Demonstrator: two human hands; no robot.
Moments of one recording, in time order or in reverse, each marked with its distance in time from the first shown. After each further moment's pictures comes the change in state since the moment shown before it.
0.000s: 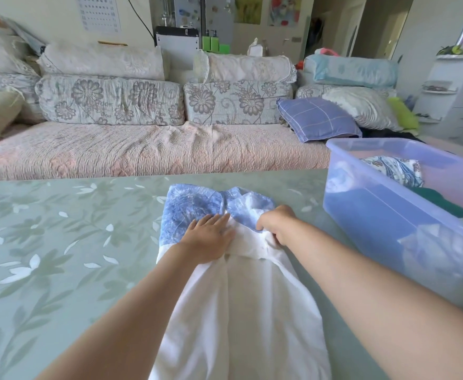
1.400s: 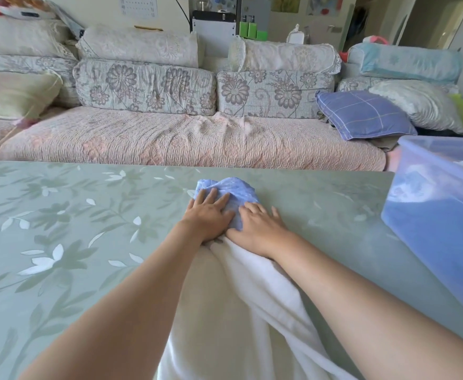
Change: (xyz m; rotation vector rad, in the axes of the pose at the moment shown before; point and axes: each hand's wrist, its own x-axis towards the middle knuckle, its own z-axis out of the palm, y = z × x) left_hand 0.067 -0.104 -0.010 0.088 0.153 -0.123; right_hand 0.006 -0.029 0.112 -0.914 -0.143 -0.779
